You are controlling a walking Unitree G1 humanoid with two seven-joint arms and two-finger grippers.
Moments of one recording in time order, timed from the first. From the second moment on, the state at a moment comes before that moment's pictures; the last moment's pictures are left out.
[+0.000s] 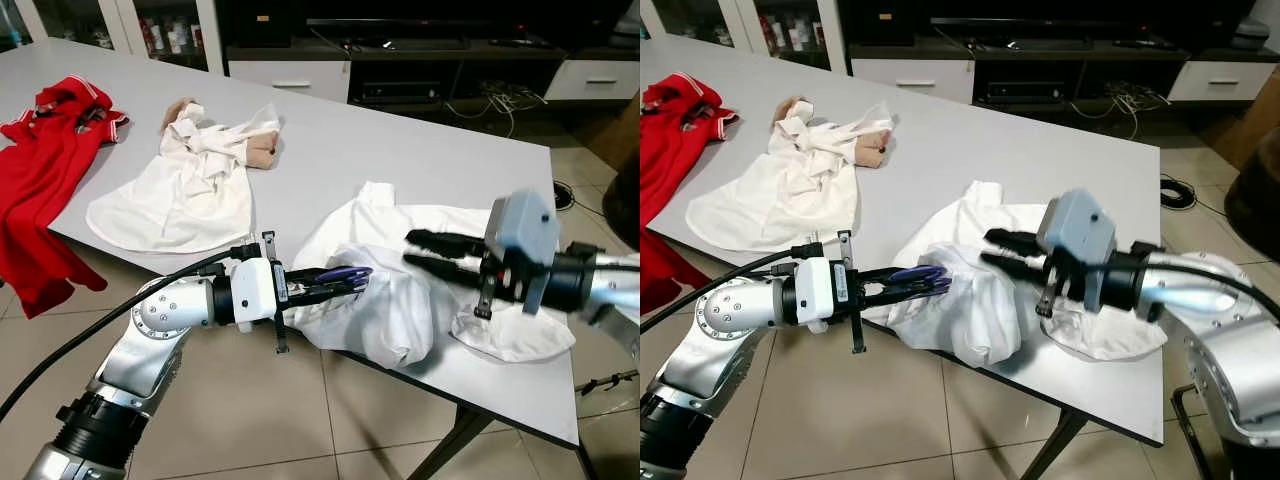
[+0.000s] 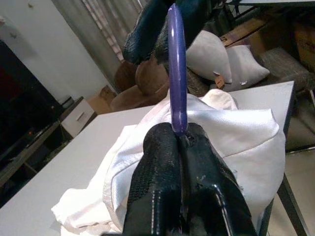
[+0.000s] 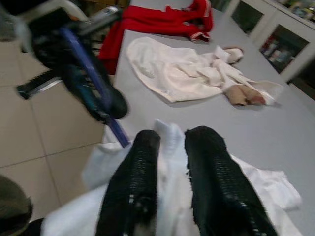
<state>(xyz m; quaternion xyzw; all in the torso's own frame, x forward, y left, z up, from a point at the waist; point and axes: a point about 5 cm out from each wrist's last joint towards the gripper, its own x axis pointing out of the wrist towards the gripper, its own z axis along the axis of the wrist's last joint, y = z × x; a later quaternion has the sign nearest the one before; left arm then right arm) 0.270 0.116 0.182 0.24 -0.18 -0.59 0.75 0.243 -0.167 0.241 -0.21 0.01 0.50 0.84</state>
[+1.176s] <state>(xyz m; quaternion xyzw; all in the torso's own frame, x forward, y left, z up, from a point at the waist) 0.272 0.109 0.182 0.29 -0.19 -0.62 0.70 0.266 -0.161 0.177 -0.37 0.11 0.43 0.82</state>
